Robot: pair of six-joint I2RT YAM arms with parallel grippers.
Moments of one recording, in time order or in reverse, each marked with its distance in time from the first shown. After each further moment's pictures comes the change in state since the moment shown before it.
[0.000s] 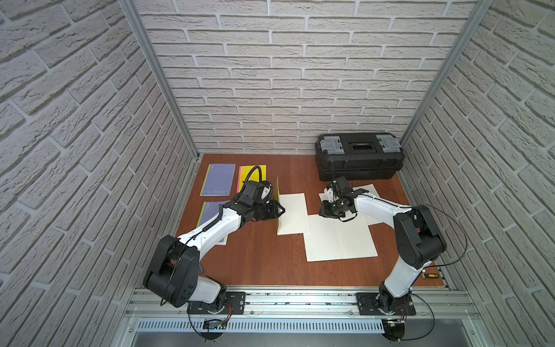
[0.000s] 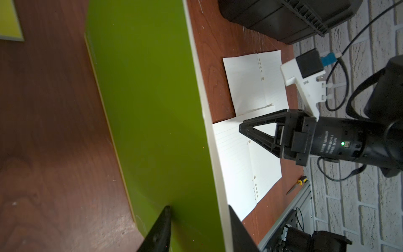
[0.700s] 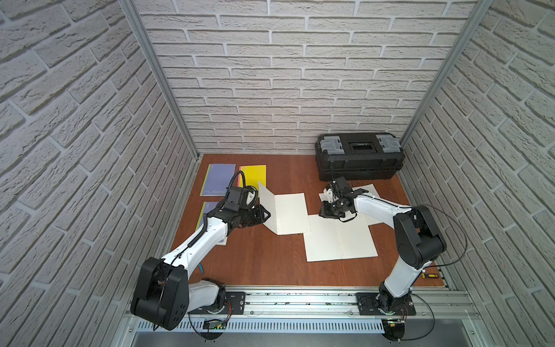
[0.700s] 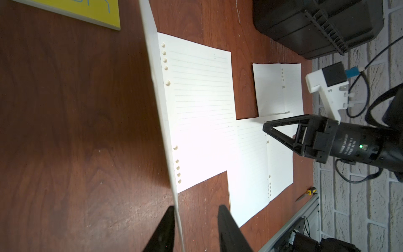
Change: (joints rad) left arm 0.136 -0.169 -0.110 -0.129 -0.006 0.031; right arm 0.000 0.000 0.002 -0.008 0.003 -0.013
